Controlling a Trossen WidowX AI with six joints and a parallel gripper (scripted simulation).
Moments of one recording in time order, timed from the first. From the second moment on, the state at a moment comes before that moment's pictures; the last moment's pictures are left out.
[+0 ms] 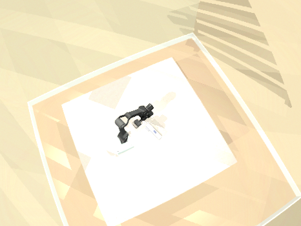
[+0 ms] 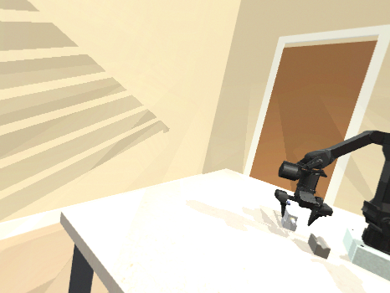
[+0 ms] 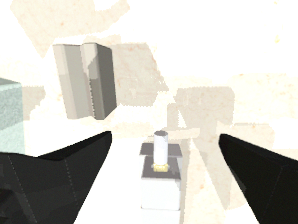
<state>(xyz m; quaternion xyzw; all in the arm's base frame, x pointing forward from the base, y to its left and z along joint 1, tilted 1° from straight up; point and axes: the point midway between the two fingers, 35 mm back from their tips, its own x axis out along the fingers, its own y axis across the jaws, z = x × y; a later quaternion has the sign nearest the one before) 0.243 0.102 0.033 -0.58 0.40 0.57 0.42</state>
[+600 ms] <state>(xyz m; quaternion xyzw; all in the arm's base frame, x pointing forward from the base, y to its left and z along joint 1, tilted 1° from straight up) 0.247 0.095 0.005 -0.58 0.40 0.58 0.42</state>
